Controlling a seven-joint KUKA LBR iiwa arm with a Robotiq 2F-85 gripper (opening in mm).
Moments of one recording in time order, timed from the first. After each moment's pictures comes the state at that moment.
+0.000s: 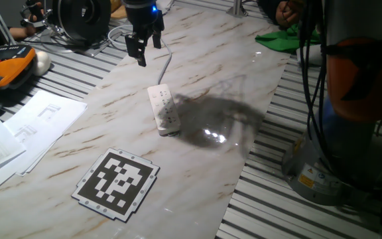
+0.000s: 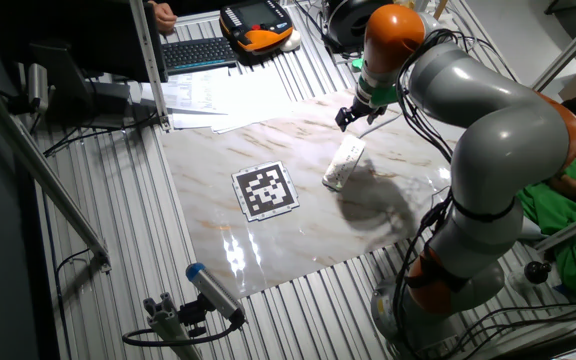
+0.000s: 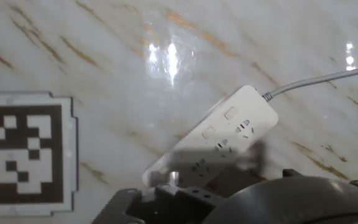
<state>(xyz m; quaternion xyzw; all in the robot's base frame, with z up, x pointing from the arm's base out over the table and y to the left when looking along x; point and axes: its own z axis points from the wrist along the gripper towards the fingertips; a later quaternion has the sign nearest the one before) 0.515 0.001 0.236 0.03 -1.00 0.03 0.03</state>
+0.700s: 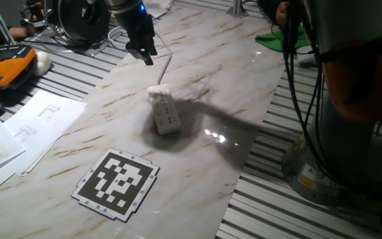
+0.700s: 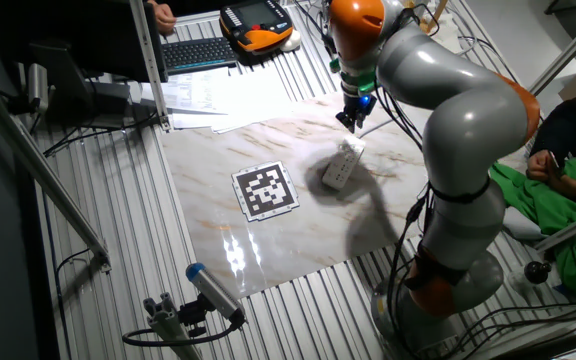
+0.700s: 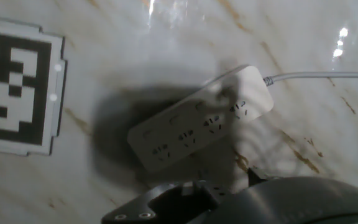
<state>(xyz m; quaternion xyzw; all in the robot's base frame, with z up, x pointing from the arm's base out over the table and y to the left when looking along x) 0.514 0.000 0.236 0.12 -0.98 0.06 0.11</state>
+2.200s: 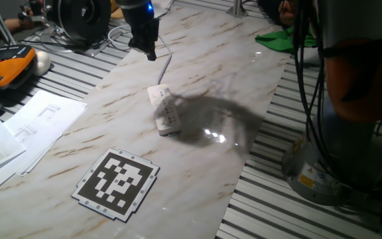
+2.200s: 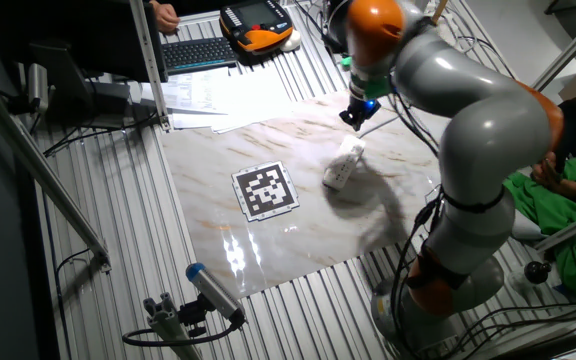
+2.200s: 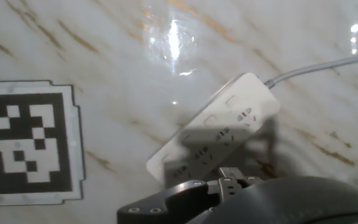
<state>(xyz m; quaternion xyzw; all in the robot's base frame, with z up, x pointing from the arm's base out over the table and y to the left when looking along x) 0.513 -0.001 0.237 0.00 -1.00 -0.01 0.06</state>
